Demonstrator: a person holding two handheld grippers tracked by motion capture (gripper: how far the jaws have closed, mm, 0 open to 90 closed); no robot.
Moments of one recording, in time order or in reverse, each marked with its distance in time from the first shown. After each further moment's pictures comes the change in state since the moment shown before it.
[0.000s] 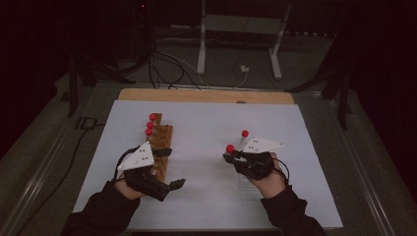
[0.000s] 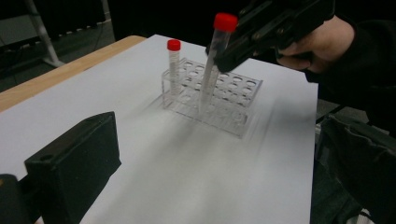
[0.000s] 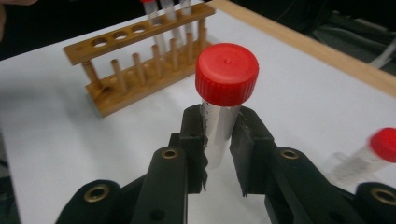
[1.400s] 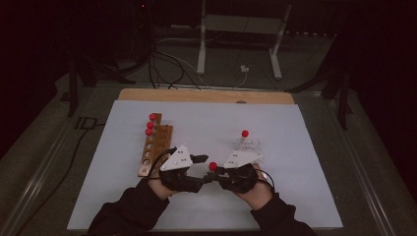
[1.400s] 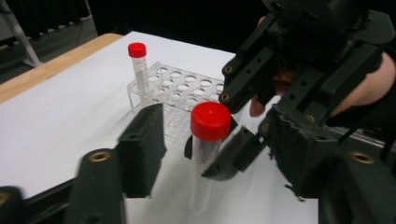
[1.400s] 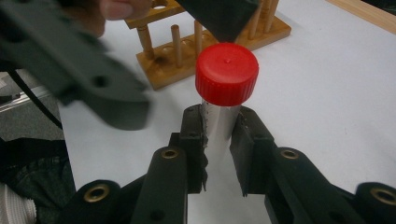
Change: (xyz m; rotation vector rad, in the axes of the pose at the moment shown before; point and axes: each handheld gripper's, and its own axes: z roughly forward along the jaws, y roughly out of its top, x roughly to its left) left arm -0.021 0.015 0.069 0.035 -0.021 0.047; right arm 0.036 -0.009 0.024 0.085 0.141 -0.055
